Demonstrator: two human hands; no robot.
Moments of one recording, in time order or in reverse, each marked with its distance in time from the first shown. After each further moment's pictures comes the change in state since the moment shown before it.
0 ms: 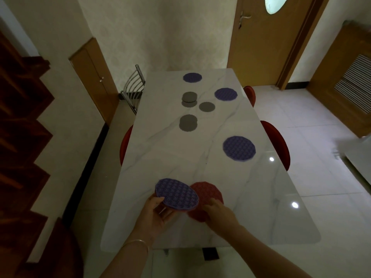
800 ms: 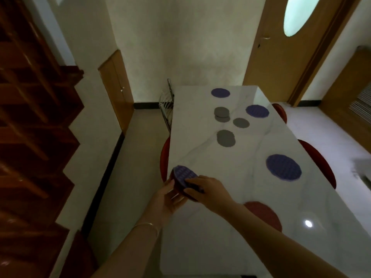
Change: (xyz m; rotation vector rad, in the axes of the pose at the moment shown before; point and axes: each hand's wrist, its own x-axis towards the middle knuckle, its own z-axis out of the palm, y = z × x) left_hand 0.020 0.187 -0.057 0.131 -0.233 0.065; right_hand 0.118 -0.227 -0.088 0.218 0.253 -0.183
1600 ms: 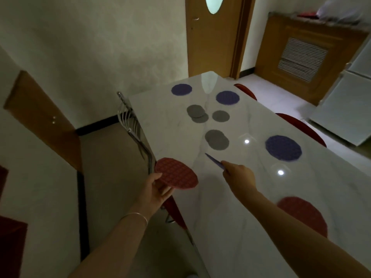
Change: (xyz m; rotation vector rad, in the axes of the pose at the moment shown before) left_hand 0.199 0.166 -0.030 0.188 -0.096 -0.333; right_hand 0.134 0.055 0.017 -0.217 0.418 0.742
